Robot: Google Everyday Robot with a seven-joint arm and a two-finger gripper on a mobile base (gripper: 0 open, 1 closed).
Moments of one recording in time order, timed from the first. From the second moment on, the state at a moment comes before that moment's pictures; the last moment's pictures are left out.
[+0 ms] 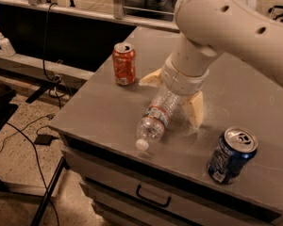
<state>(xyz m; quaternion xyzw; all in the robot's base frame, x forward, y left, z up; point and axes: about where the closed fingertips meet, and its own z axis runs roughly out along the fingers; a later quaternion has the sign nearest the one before) 0.518 -0.077 0.843 -0.93 0.34 -0.05 0.12</state>
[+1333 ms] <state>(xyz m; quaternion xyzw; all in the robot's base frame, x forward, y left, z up) 0.512 -0.083 0.858 -0.92 0.36 -0.06 0.15</state>
